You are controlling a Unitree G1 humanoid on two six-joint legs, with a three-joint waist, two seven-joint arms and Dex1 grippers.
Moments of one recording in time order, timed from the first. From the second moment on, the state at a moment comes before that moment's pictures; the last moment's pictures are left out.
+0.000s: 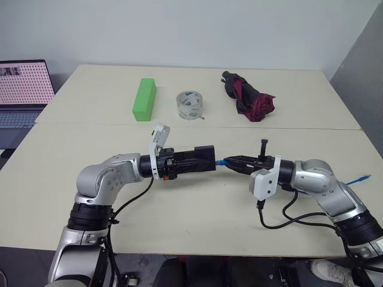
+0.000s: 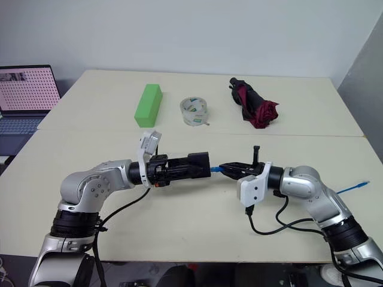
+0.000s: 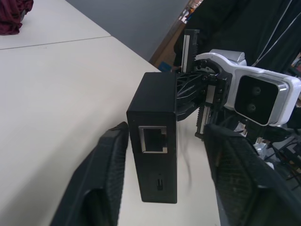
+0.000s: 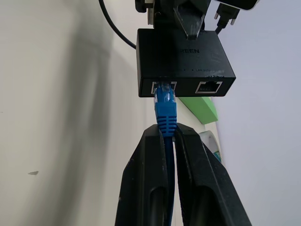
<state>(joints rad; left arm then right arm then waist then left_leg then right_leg) -0.55 0.51 0.01 -0.03 -0.78 0.93 -1.06 -0.44 -0.72 0.30 -0.07 -0.18 -0.54 0.72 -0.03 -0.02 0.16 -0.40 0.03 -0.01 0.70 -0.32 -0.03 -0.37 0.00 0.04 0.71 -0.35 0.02</state>
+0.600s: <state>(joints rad) -0.55 0.53 0.00 -0.02 -0.78 0.92 -1.10 -0.43 -0.77 0.30 -0.11 -0.07 -0.44 0.88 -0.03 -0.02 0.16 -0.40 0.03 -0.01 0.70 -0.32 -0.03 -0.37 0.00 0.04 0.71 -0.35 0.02</state>
